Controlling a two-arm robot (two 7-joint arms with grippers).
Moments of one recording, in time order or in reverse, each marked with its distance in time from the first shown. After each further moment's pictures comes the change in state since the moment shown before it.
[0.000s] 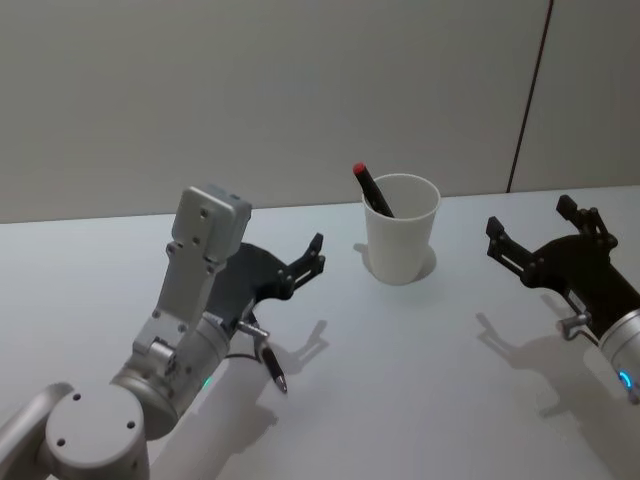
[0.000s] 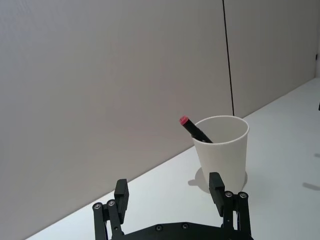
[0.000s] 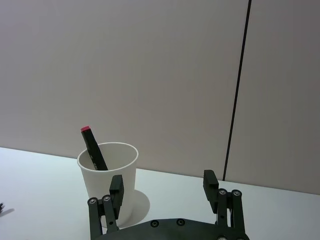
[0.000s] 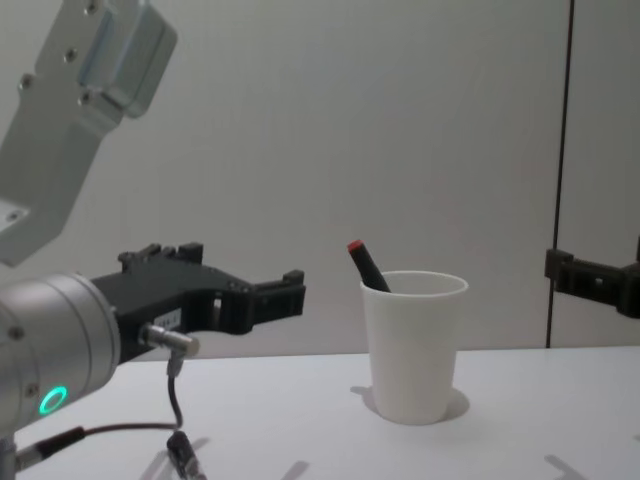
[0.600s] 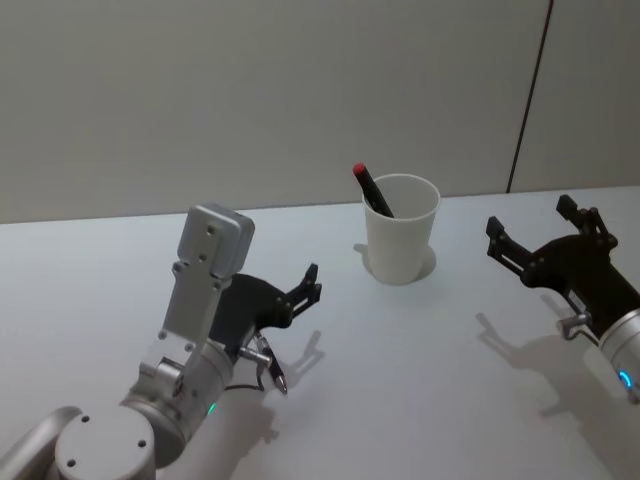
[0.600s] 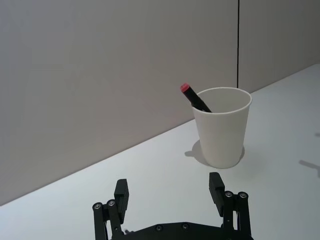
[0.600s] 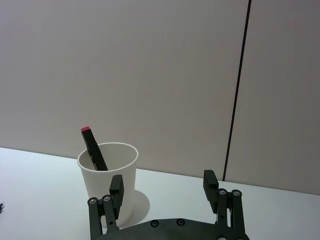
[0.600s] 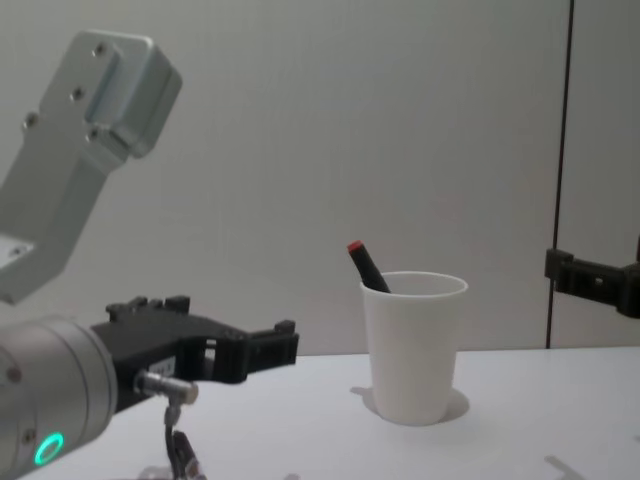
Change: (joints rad) left arm 0.052 -0.009 0.007 -0.048 -0.034 0.107 0.076; right arm 0.000 0.000 0.000 0.000 0.000 0.000 0.000
